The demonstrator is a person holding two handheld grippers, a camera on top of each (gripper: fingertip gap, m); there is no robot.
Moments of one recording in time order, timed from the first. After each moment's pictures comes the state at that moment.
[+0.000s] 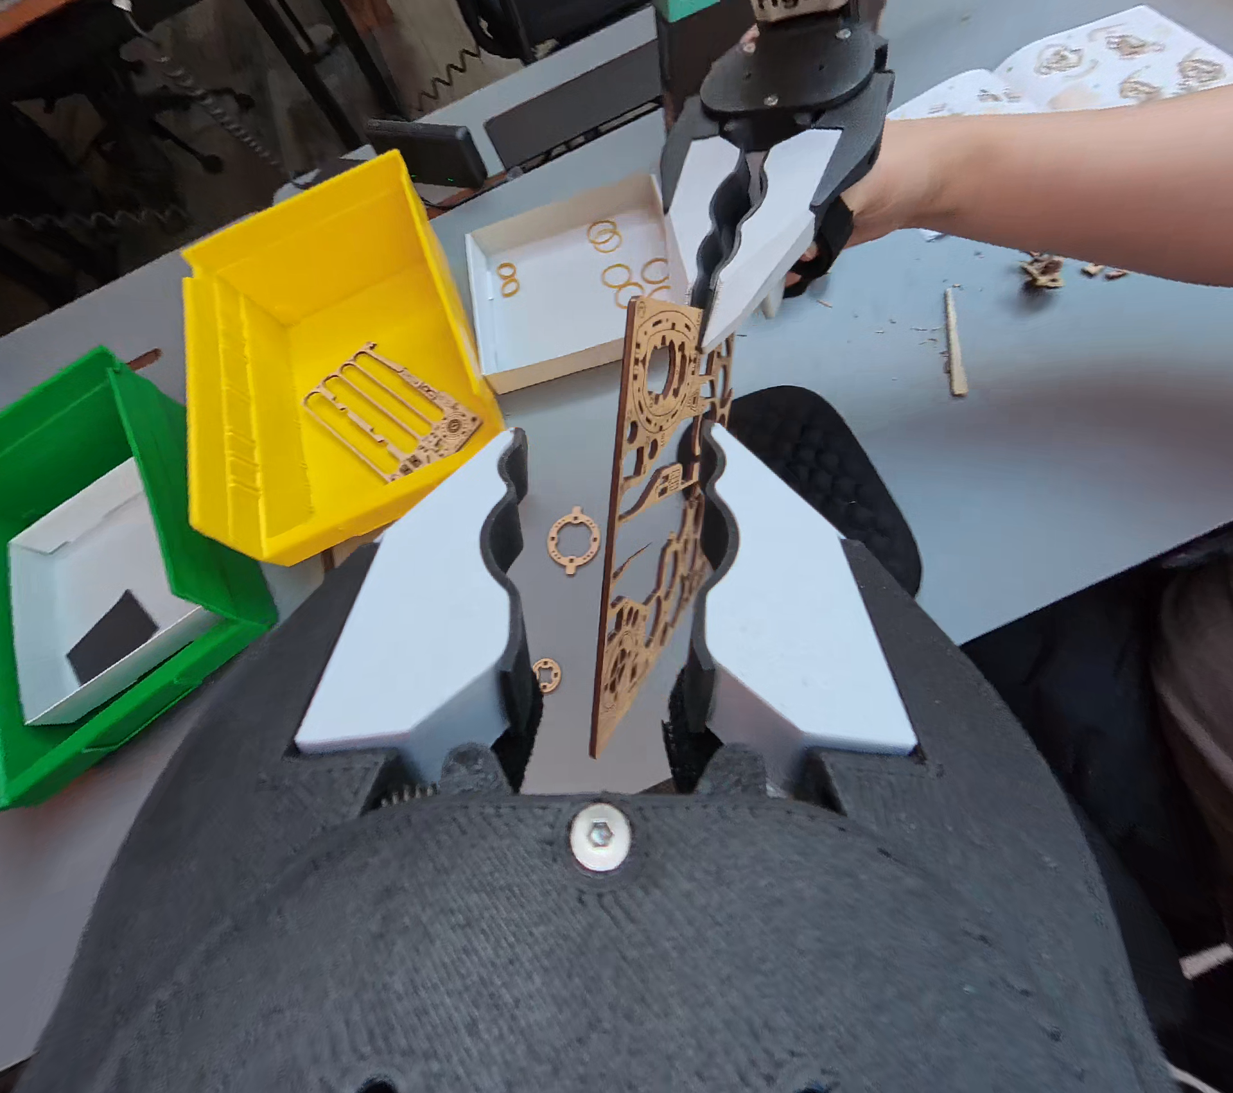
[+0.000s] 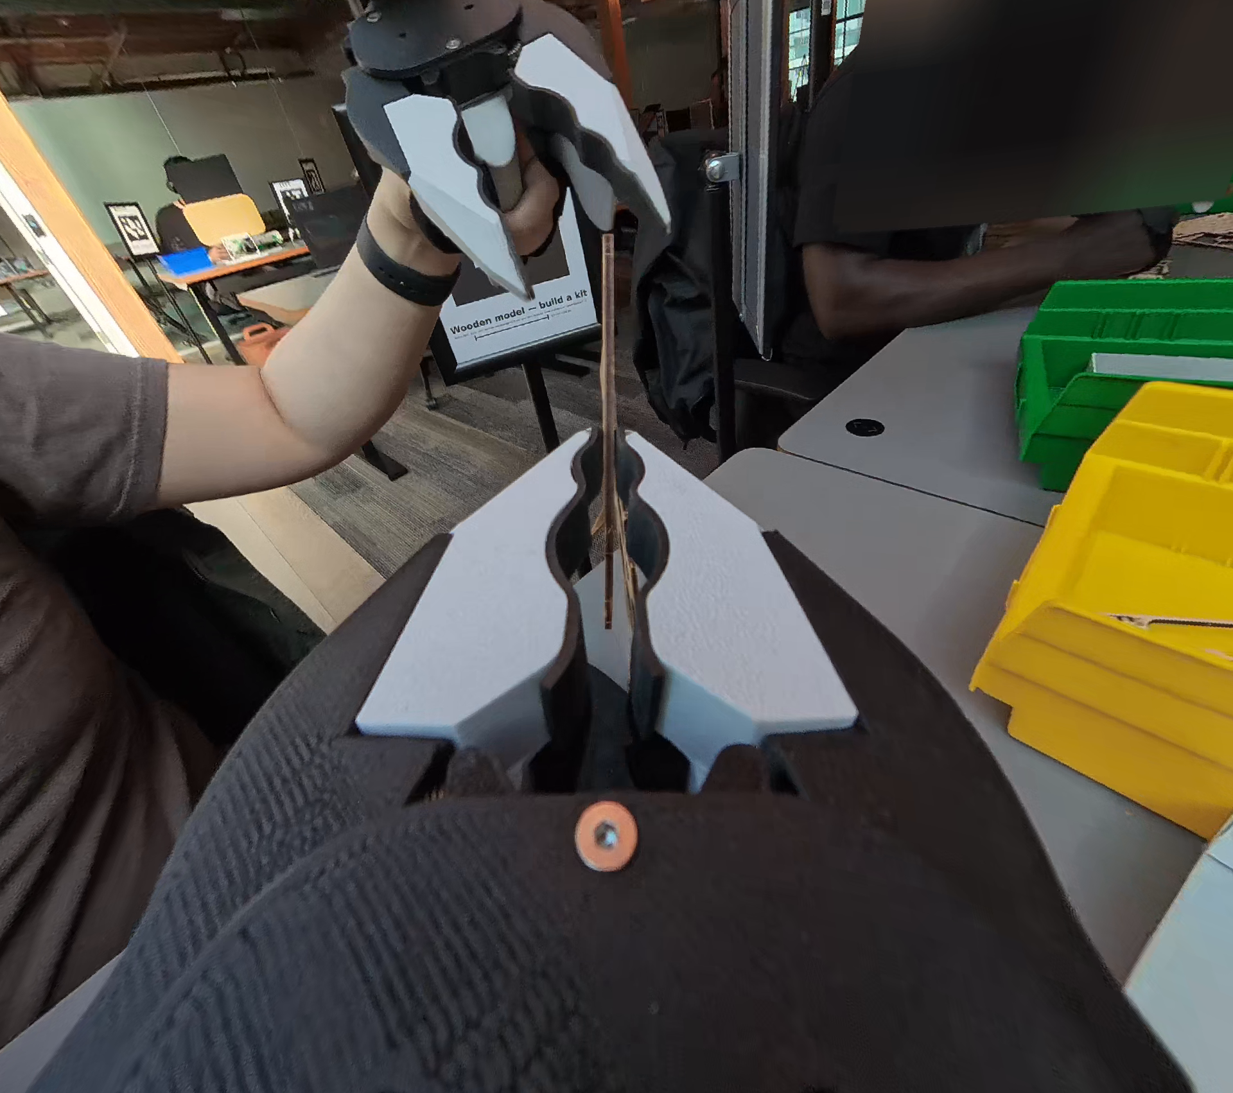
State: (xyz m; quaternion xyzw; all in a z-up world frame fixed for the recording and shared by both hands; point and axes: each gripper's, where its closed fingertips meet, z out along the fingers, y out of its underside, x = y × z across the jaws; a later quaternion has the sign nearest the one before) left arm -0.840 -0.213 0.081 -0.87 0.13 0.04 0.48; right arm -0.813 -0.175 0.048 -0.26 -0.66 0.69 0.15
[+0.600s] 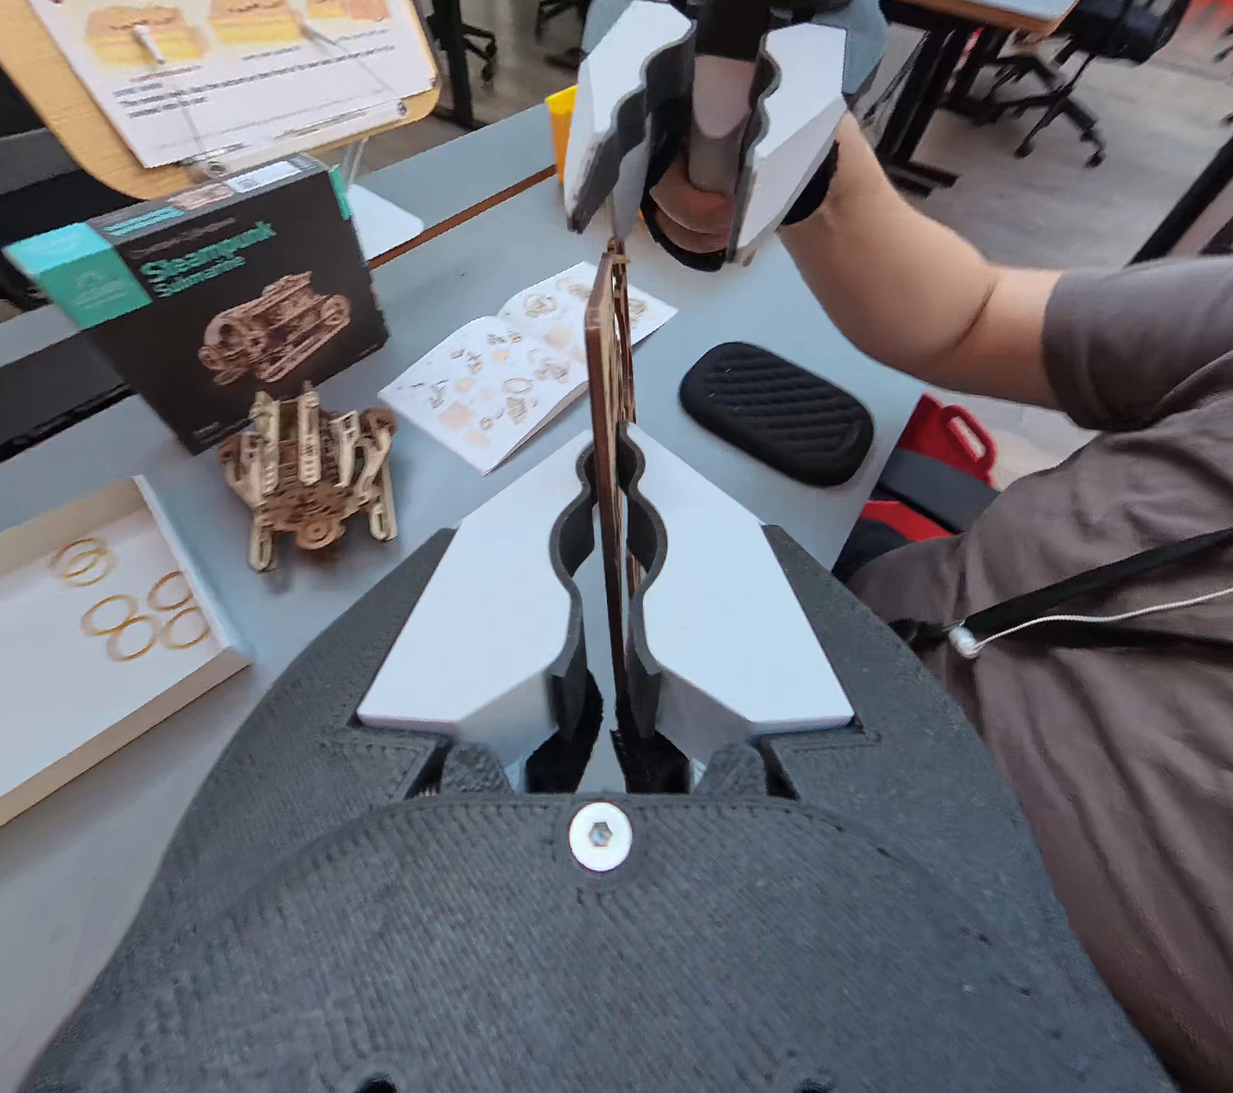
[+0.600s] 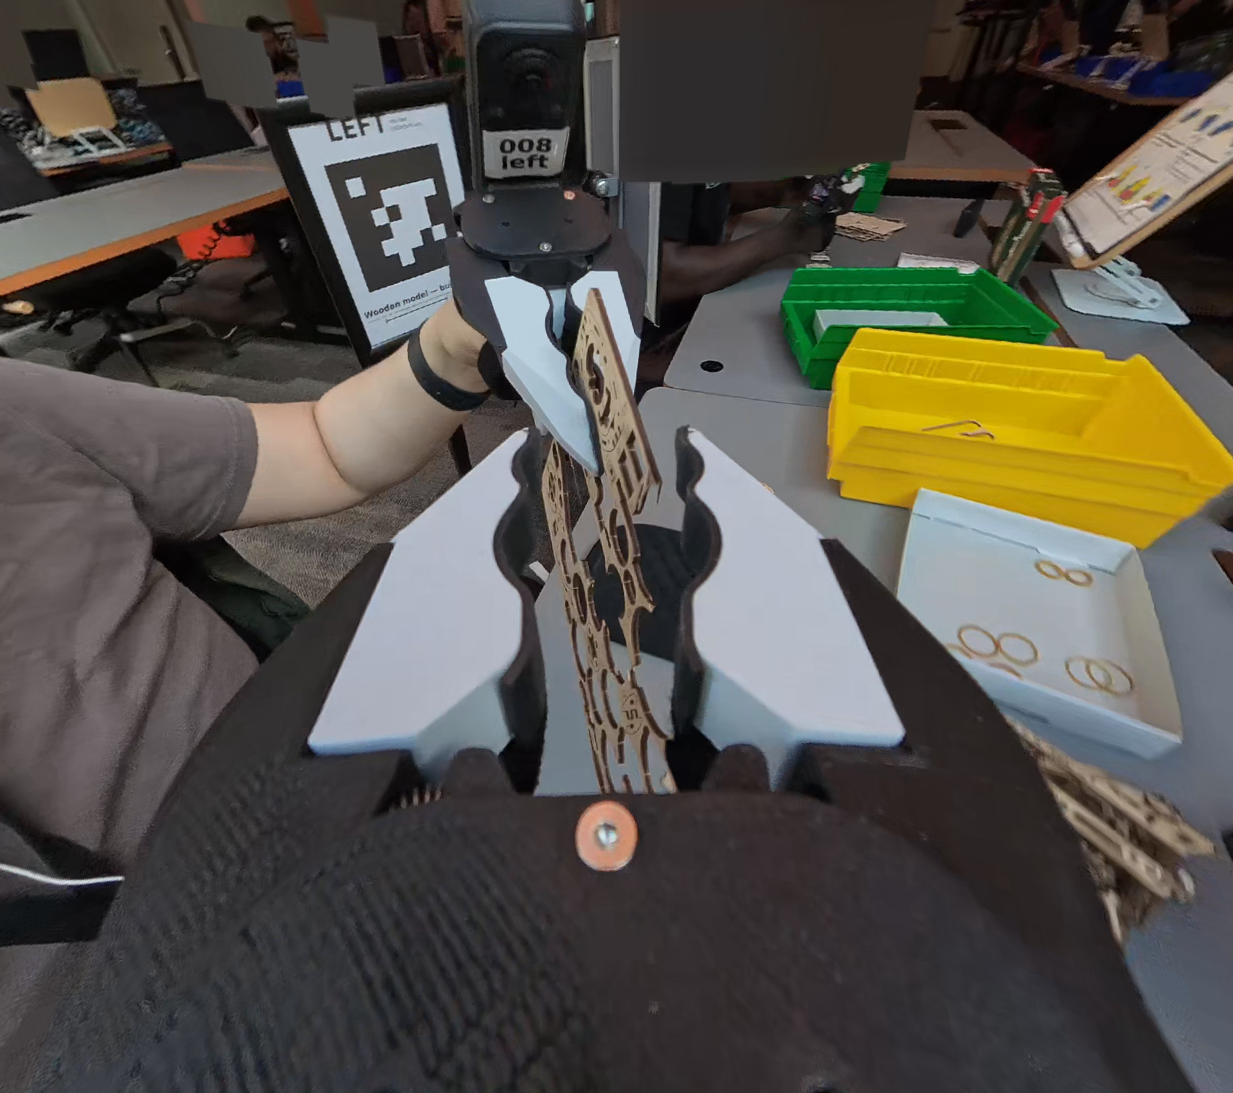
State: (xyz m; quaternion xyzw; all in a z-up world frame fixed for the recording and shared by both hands) left arm -0.611 -0.168 0.099 -0.77 0.28 -0.24 0.52; right arm -0.598 -0.156 0.143 -0.39 -0.64 0.57 0.32
